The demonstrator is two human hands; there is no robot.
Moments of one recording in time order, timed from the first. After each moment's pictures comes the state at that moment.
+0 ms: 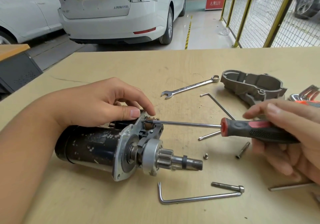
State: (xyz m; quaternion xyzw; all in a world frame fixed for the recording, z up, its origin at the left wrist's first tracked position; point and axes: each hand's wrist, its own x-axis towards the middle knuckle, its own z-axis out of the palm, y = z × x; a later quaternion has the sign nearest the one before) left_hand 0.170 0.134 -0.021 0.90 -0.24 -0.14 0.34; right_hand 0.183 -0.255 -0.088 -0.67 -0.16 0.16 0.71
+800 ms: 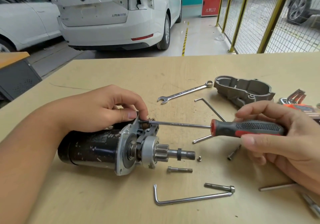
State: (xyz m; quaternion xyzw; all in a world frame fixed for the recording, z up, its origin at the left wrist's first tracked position) left_hand 0.166 0.127 -0.021 0.92 -0.23 -0.10 0.31; right_hand 0.171 -0.247 -0.080 -0.65 -0.16 0.15 0.73
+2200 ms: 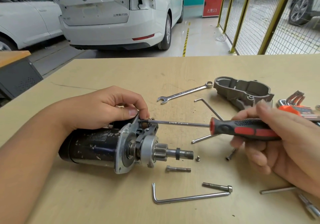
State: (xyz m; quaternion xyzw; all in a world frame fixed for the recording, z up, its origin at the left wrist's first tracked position) left_hand 0.166 0.121 -0.022 0.90 -0.20 -0.12 0.38; right_hand 0.173 -0.244 -0.078 -0.59 -0.11 0.19 0.78
